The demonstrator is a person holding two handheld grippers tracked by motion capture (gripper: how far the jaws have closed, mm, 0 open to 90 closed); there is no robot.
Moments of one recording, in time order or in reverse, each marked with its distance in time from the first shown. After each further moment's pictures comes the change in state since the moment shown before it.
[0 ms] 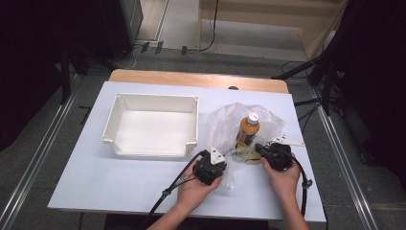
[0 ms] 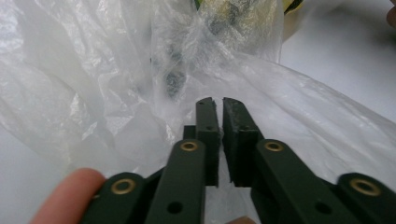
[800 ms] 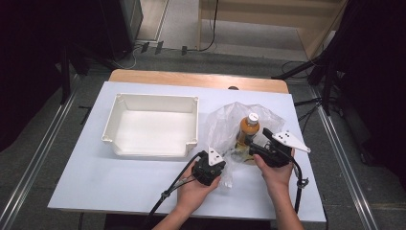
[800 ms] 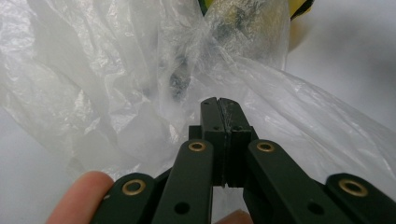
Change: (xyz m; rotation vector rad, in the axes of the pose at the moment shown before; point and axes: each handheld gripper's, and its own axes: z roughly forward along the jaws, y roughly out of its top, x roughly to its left) left arm 0.001 -0.004 -0.003 -0.048 0.011 -0.030; right arm 0.039 0.029 -0.032 -0.353 0.014 -0.011
